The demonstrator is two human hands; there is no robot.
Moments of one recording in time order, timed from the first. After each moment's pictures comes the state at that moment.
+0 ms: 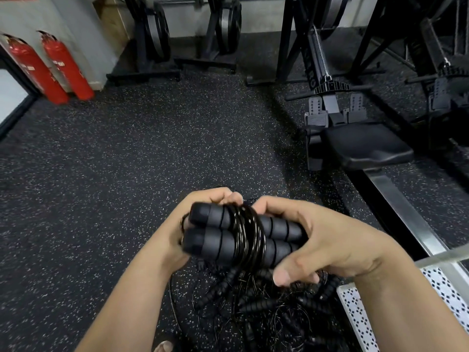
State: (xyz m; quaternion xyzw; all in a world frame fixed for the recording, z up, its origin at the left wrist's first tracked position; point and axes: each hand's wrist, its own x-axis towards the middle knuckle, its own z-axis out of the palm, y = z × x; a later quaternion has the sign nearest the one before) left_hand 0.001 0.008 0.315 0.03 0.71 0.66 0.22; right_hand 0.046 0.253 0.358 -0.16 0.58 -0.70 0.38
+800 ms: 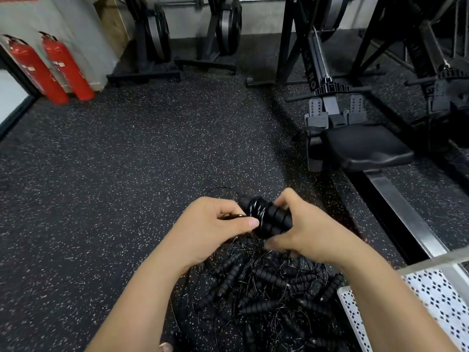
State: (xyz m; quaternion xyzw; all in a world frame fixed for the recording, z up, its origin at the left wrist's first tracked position) left_hand 0.011 0.017 0.324 0.10 0.84 0.50 0.20; right_hand 0.029 0.249 0.318 0.04 0.89 -0.41 0.21
